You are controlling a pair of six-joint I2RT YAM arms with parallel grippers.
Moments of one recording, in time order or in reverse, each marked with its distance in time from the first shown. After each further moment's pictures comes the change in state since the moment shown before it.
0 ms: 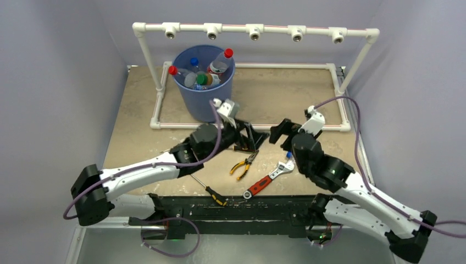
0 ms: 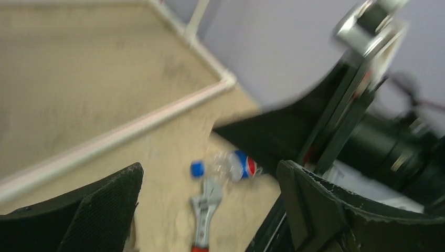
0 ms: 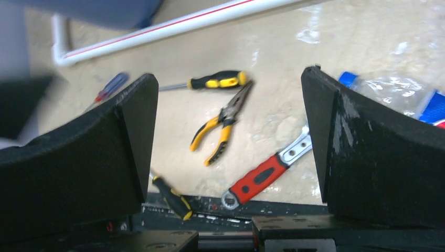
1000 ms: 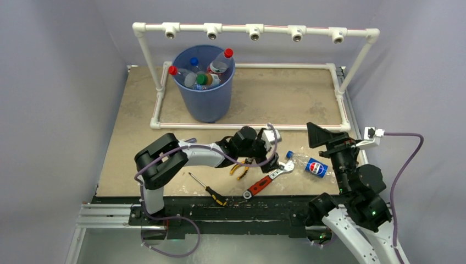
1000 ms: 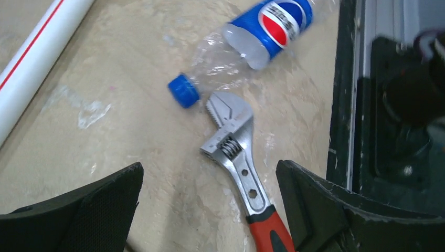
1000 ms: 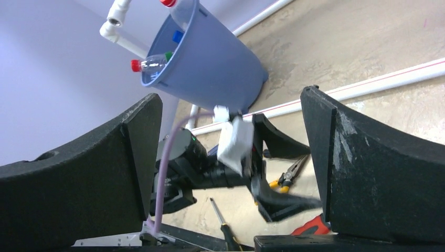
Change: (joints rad) left arm 0.033 0.655 0.054 0.135 0.457 0.259; right arm -0.445 -0.494 -0.061 0.104 -0.383 -0.024
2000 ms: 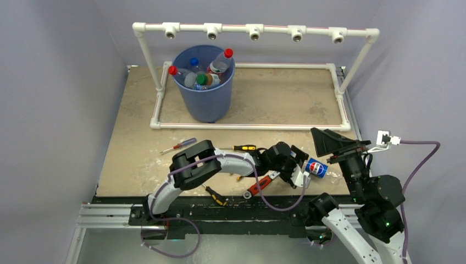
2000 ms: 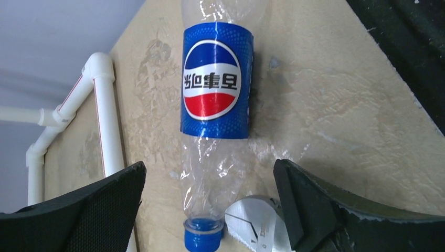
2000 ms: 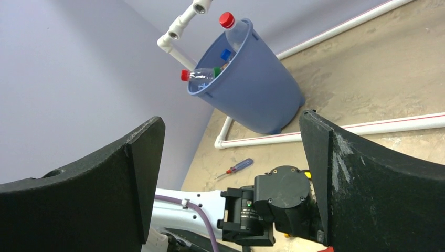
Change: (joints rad) left arm -0.219 0.319 0.375 -0.101 -0.058 1.107; right arm 0.000 -0.037 0.119 -0.051 -0.156 -0.013
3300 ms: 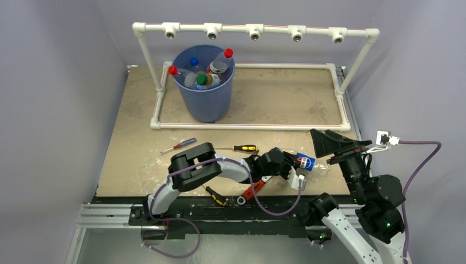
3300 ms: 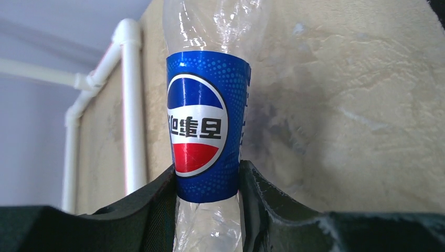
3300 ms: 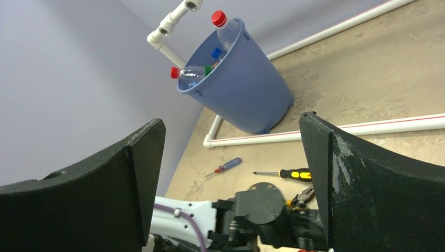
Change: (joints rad) left arm -0.026 0.030 -0.100 0.202 -0.159 0.000; right arm 0.000 -0.006 0.002 -0.023 -0.004 -0.047
